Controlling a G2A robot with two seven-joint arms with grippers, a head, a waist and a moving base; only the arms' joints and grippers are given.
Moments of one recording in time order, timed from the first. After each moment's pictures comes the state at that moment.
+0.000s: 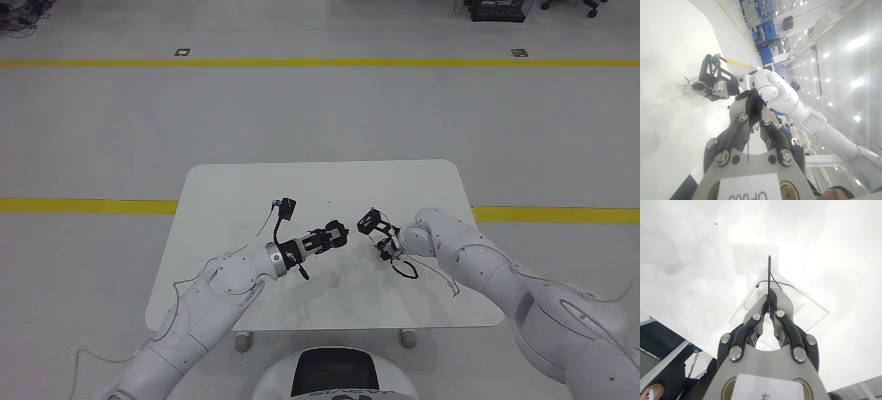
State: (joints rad) left arm 1.27 -1.17 -0.90 -1.39 -0.18 -0.34 -0.51; right arm -0.68 -1.22 0.17 -0.75 -0.56 -0.34 0.68
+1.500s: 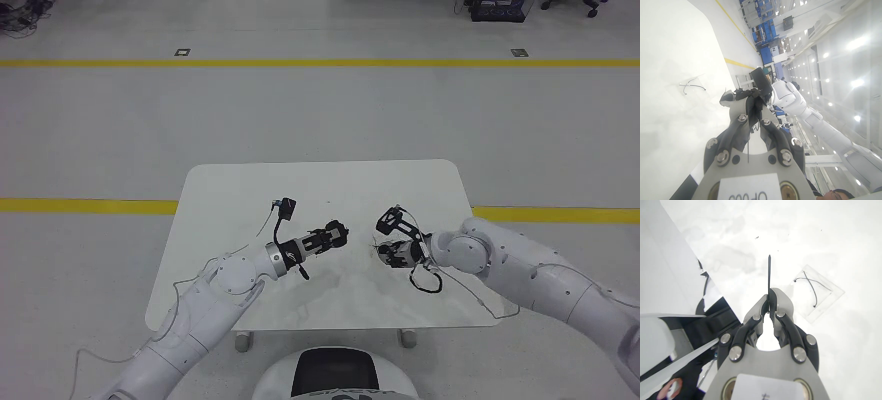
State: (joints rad) left arm 1.27 -1.17 -0.90 -1.39 -0.18 -0.34 -0.51; right arm -0.70 -0.79 0.17 -1.36 -0.22 -0.34 0.58
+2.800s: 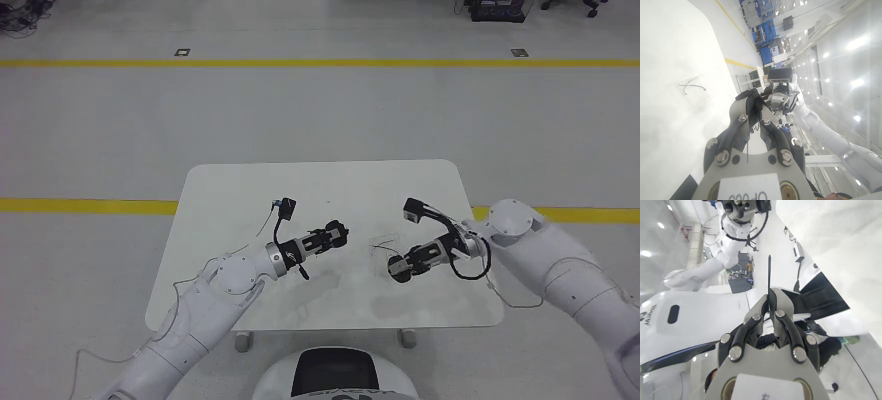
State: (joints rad) left arm 1.27 -1.17 -0.90 -1.39 -0.18 -0.34 -0.51; right arm -0.85 -0.81 0.55 -1.19 0.73 -0.34 1.40
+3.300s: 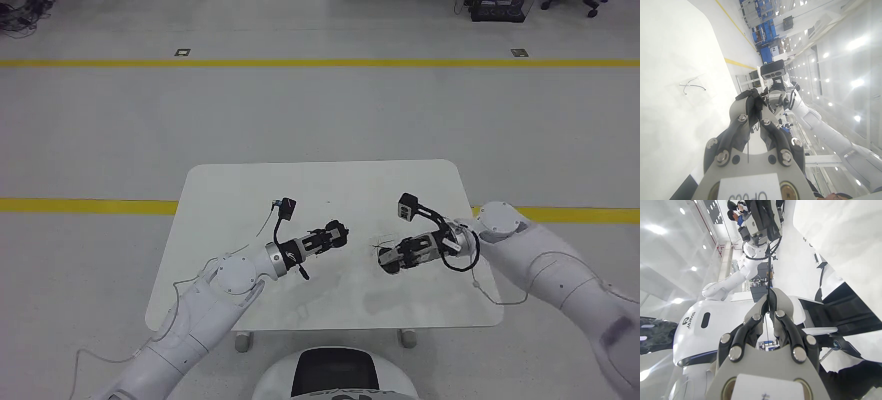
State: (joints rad) left arm 1.27 -1.17 -0.90 -1.39 -0.18 -0.34 -0.51; right arm -0.76 -0.86 0.37 -1.08 0.96 -0.34 1.39
